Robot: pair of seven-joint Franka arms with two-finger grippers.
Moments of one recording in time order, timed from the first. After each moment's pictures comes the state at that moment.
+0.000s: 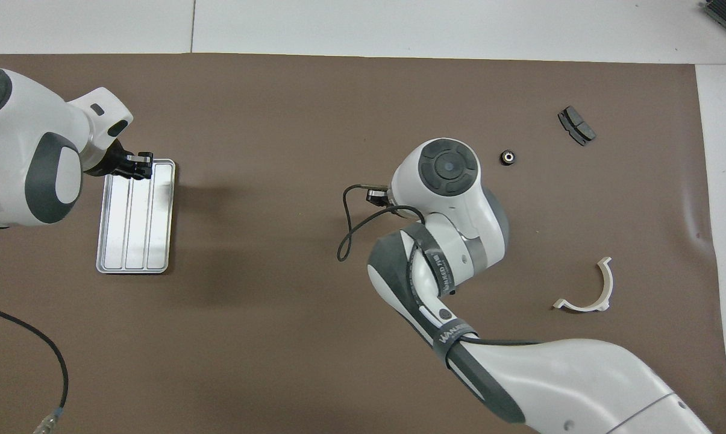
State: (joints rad) left arm -0.08 0.34 0.06 -1.78 -0.03 2.14 0.08; right arm 0.50 0.46 0.01 -1.69 0.03 2.24 0.69
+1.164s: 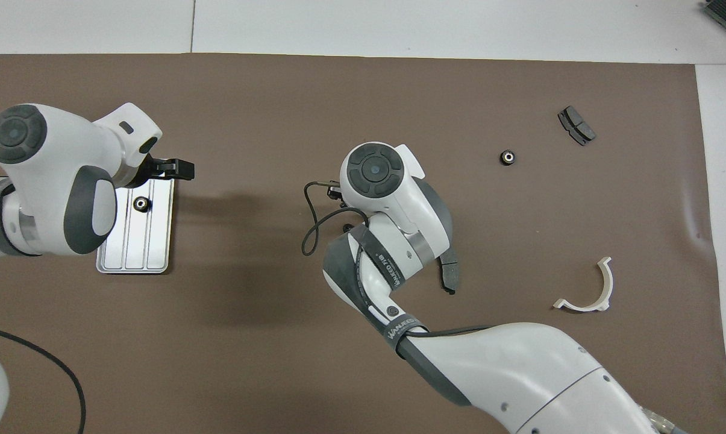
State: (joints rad) left arm -0.19 0.26 0.03 -1.91 -0.04 2.31 -0.10; right arm 0.55 0.59 0.00 -1.52 -0.05 2.19 0.81
